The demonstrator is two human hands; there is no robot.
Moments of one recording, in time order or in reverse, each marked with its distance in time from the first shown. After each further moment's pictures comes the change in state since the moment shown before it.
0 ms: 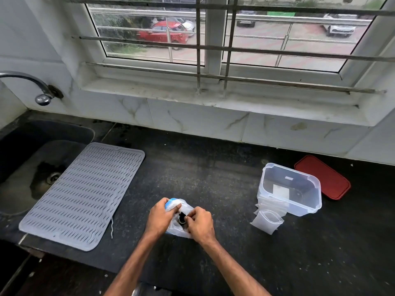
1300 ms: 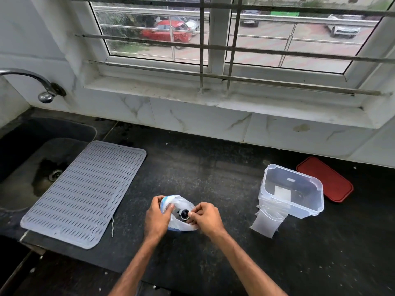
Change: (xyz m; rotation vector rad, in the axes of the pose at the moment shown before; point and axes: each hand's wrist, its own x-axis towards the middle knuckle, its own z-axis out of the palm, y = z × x) left_hand -0.004 -0.011 0.005 -0.125 0.186 -0.006; right_hand 0.000 -0.017 -0.037 0.256 -0.168 0.031
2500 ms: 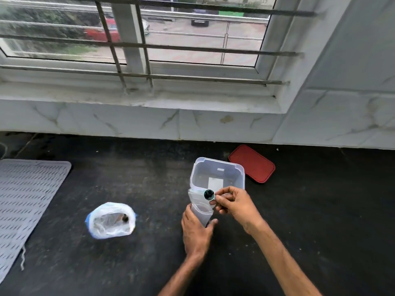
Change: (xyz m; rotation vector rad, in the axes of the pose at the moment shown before) left_hand -0.160 0.105 0.248 0.119 -0.208 0.150; right_hand -0.090 0.026 -0.277 0.310 0.193 -0.026
